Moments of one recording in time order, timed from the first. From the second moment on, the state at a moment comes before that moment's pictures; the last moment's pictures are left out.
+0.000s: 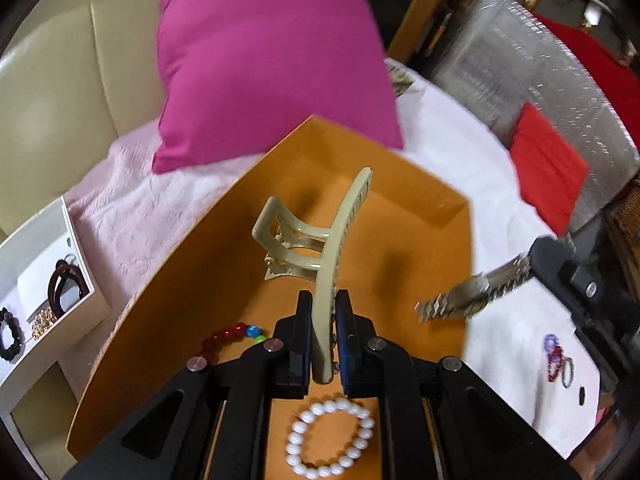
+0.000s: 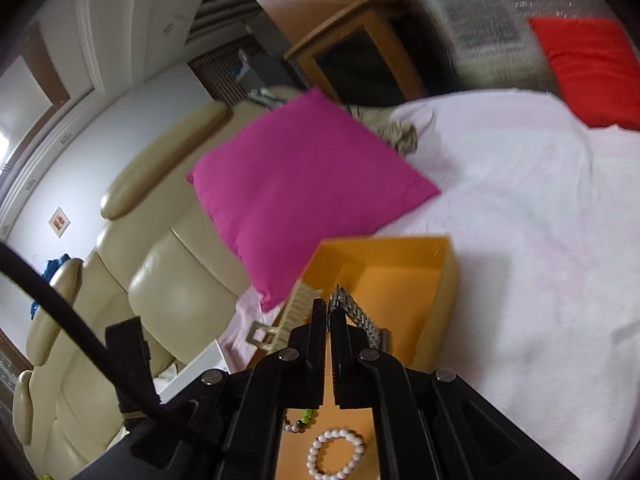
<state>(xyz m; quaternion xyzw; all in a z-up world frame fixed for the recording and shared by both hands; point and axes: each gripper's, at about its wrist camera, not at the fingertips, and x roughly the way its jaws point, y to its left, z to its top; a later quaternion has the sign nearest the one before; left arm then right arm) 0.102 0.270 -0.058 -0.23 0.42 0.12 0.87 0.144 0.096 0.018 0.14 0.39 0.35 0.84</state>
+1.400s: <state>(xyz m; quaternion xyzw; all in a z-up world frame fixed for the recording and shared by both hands) 0.141 -0.025 -0.050 0.00 0.38 -0.08 0.92 0.115 -0.327 -0.064 0.39 0.43 0.07 0.81</state>
